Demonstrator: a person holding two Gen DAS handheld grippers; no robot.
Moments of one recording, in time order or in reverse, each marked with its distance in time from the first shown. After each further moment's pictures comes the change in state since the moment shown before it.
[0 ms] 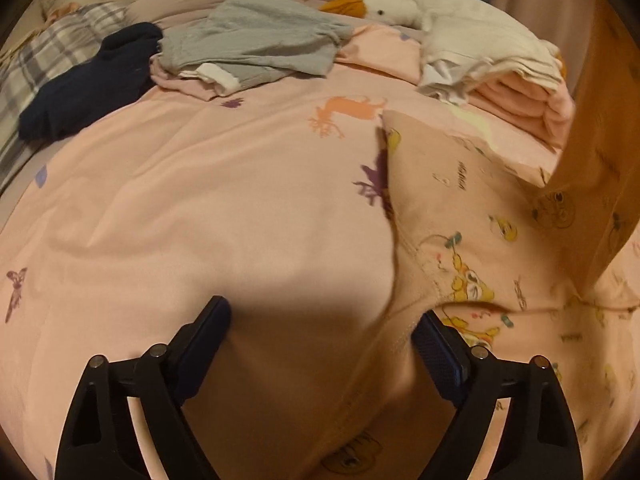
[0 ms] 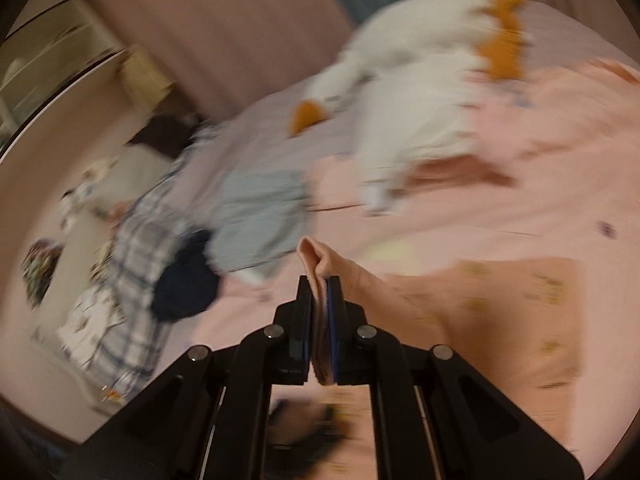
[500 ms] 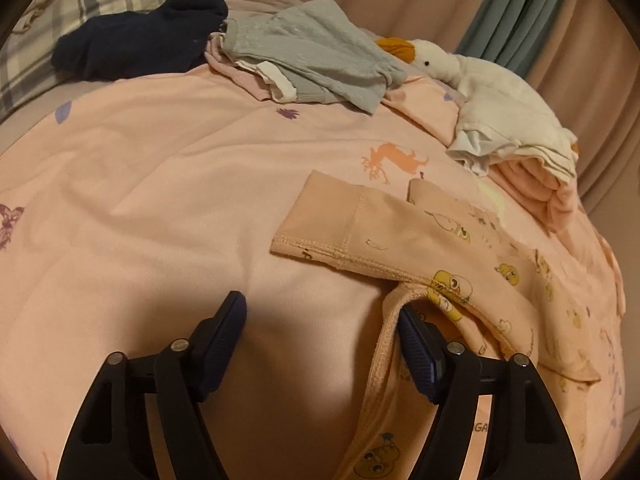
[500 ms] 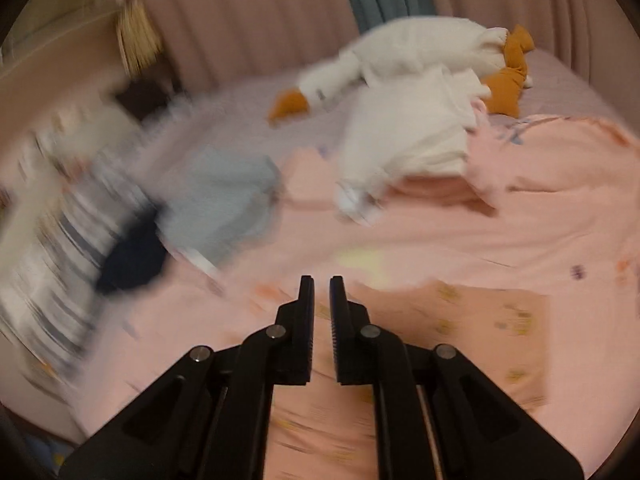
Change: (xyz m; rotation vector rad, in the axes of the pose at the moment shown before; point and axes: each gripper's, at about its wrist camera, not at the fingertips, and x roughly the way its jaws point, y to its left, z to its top) left arm -0.003 0.046 0.001 -0.252 -0.090 -0.126; right arm 0.028 -0.012 -0.015 -0.205 0.043 -0.281
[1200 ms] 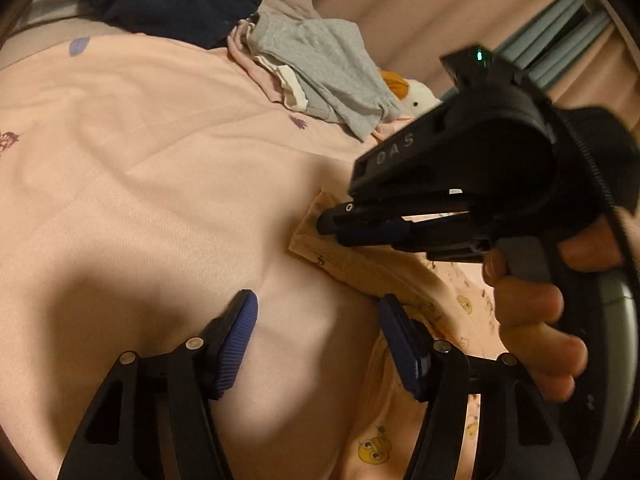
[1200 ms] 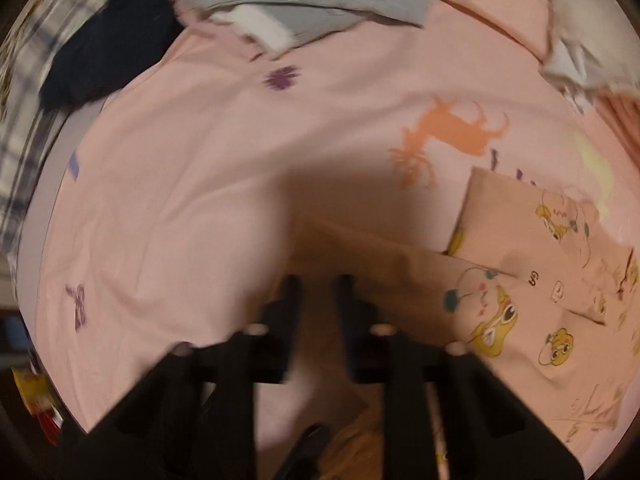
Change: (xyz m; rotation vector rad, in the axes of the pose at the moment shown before) left arm -0.013 0.039 -0.007 -0.187 -0.047 -0.227; right arm 0.214 0.156 -0.069 -0.251 0.557 0.041
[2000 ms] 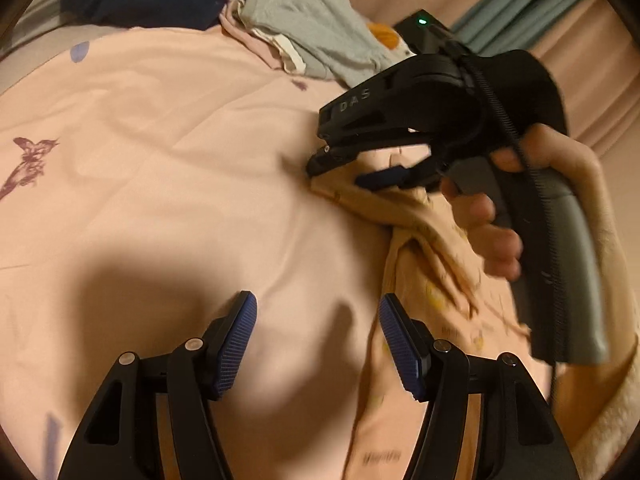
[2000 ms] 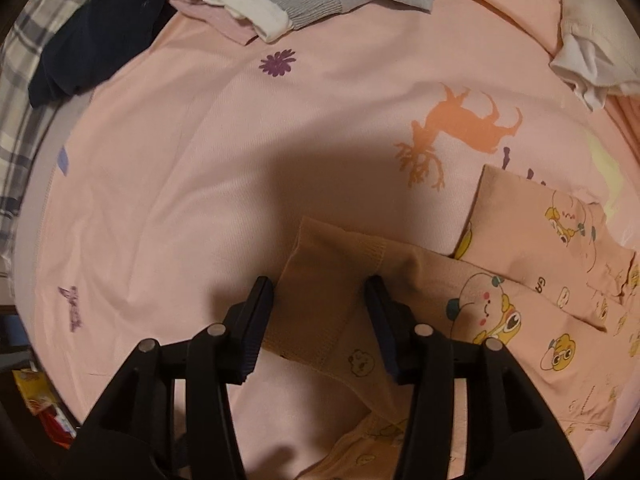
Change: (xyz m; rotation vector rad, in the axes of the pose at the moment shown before) left arm -0.042 0.015 -0.001 0.120 0.219 0.035; right arm 0.008 0.016 0.007 -0.034 0.067 -0.062
